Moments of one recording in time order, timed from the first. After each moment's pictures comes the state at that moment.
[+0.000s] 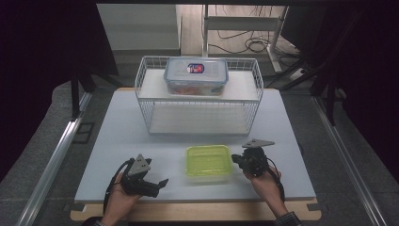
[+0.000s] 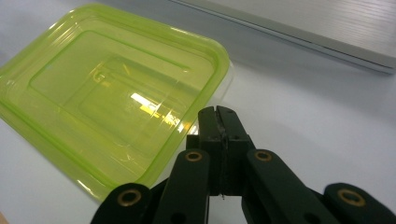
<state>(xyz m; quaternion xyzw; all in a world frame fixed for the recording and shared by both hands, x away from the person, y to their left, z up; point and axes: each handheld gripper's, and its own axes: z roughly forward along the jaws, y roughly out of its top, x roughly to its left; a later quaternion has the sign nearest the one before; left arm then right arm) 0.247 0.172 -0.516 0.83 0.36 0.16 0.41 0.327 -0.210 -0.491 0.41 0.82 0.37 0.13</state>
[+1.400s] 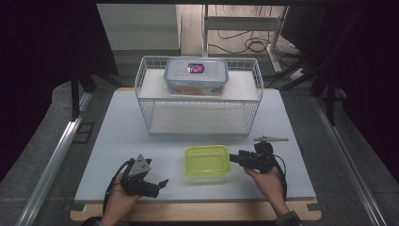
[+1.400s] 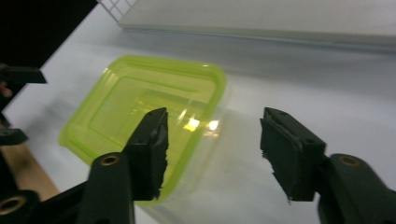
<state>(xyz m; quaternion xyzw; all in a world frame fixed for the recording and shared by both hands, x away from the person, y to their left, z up) 0.246 0.171 -0.516 0.83 0.35 0.17 0.40 0.335 -0.231 -0.482 0.48 0.76 0.44 0.01</state>
